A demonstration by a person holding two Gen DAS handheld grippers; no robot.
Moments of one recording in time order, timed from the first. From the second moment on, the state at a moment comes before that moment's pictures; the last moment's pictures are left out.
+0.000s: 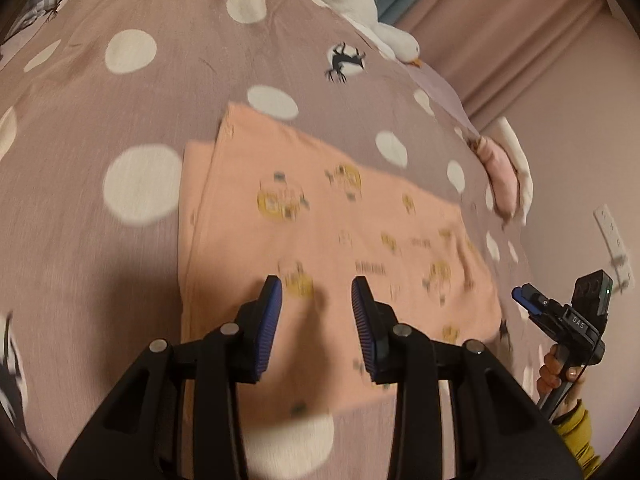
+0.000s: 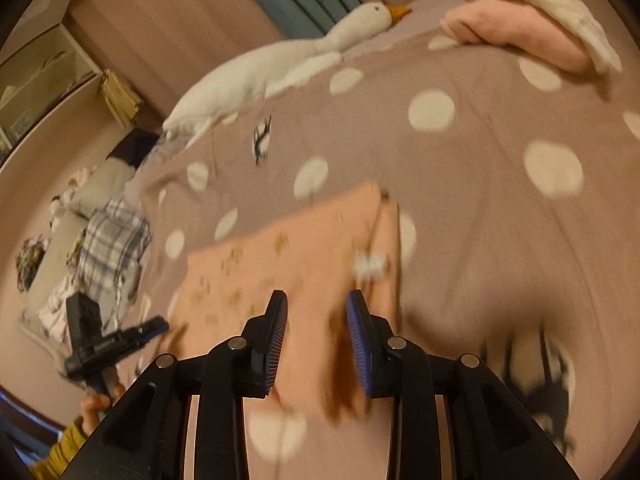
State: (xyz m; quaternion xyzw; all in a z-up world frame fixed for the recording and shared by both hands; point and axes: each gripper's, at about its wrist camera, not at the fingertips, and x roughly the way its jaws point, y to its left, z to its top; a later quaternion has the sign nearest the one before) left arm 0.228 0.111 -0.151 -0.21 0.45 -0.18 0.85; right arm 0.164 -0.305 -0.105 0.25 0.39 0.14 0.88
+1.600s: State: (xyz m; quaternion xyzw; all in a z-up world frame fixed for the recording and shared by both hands) left arm 0.167 0.111 -0.176 -0.20 0.51 -0.15 0.82; right arm 0.178 -0.238 -0.157 0.15 0.48 0.09 0.86
